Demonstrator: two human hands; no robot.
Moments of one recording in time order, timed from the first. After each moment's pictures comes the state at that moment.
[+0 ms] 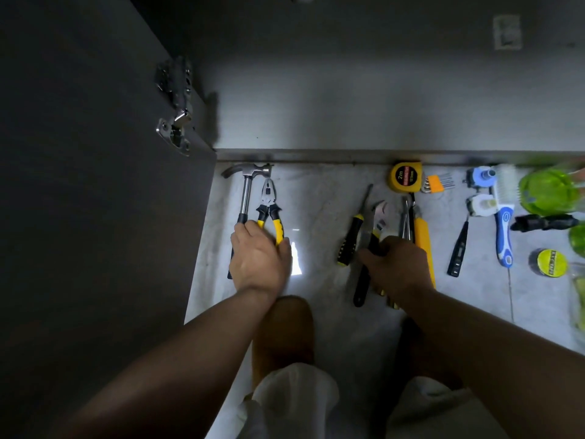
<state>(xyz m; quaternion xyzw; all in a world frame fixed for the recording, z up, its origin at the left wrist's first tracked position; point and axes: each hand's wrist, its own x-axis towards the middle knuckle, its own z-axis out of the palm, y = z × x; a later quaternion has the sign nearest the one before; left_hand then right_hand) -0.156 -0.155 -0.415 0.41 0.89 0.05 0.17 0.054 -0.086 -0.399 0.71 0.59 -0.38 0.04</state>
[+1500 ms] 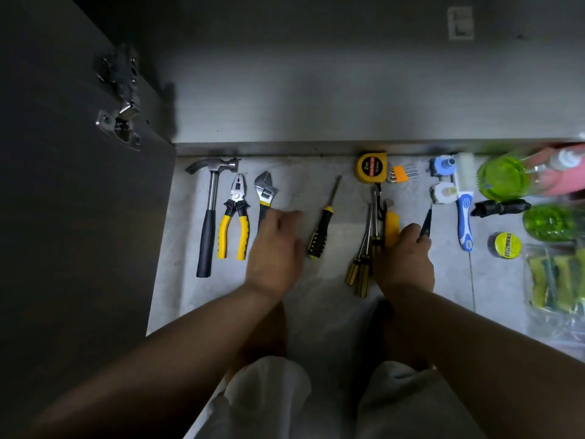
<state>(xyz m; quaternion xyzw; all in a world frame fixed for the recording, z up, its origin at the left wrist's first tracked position) -0.104 -0.140 -0.416 0.57 0.75 0.17 0.29 0.099 -0.089 -0.409 0.81 0.52 -0.26 0.06</state>
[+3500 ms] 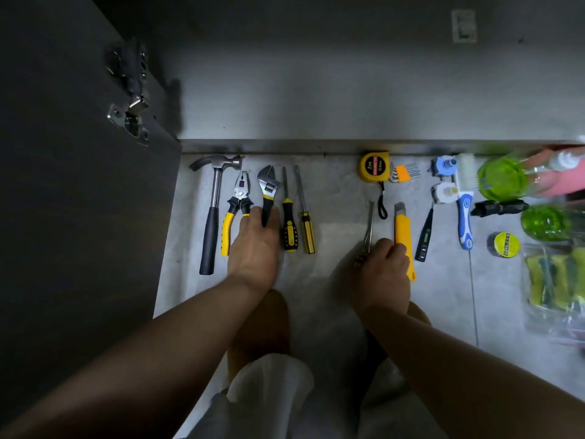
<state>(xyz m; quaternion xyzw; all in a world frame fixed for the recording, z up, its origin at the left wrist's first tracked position) -0.135 -0.144 -0.413 0.60 0.77 0.00 0.22 0.067 -0.137 -0.403 0.76 0.62 -0.21 0.01</state>
